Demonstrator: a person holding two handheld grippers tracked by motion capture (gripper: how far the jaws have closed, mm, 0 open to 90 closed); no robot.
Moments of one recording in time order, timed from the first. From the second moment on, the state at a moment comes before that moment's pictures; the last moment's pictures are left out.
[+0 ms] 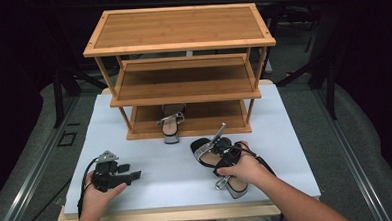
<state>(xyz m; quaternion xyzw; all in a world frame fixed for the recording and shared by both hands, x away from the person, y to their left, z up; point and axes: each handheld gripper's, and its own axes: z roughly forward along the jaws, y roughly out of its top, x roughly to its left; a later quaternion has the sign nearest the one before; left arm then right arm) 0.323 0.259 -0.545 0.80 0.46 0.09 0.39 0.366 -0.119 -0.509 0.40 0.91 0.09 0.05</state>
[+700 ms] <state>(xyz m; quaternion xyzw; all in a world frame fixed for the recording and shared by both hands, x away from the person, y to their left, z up) 0.325 0.261 -0.548 0.79 0.46 0.08 0.39 0.370 -0.176 -0.497 0.42 0.90 0.09 0.05</state>
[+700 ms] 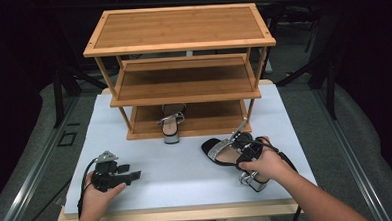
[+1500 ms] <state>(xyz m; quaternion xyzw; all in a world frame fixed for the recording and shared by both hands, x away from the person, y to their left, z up) 0.324 0.263 -0.549 0.79 0.46 0.08 0.39 0.378 -0.166 -0.499 0.43 0.90 0.01 0.01</state>
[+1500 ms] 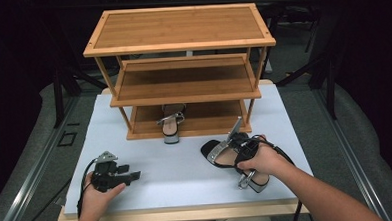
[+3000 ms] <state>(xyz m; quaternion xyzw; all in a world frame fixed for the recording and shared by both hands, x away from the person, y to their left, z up) 0.327 0.262 -0.553 0.79 0.47 0.06 0.39 0.395 -0.161 -0.475 0.47 0.87 0.12 0.04</state>
